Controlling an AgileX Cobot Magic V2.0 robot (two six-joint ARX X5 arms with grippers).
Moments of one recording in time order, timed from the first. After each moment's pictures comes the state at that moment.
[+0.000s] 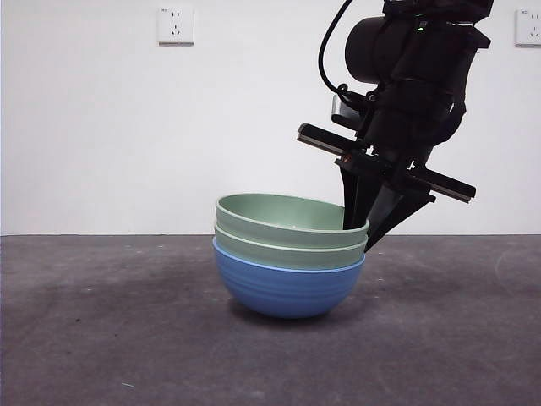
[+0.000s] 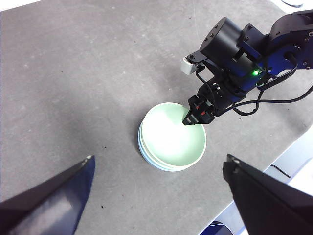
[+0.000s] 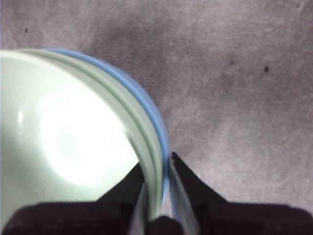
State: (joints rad) left arm -0.63 1.09 1.60 -1.15 0.06 -0.12; right arm 0.51 1.73 1.20 -0.66 -0.21 0.33
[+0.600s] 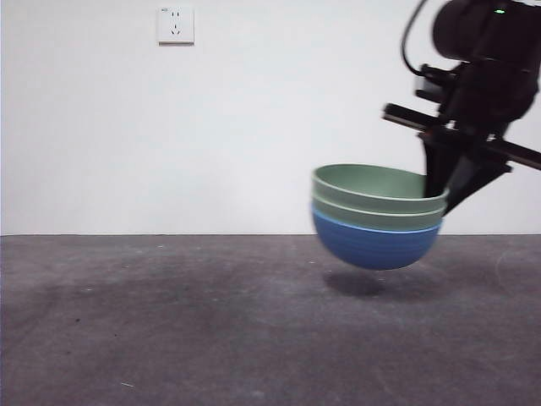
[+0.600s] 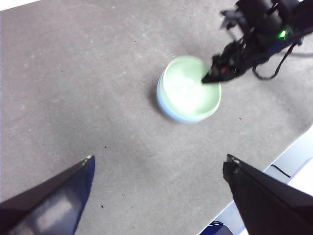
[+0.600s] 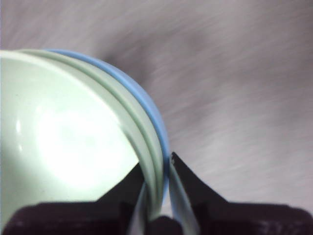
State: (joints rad) left arm -0.63 1.09 1.60 -1.15 0.06 -0.12; right arm 0.25 1.64 1.20 -0.66 -0.20 0.26
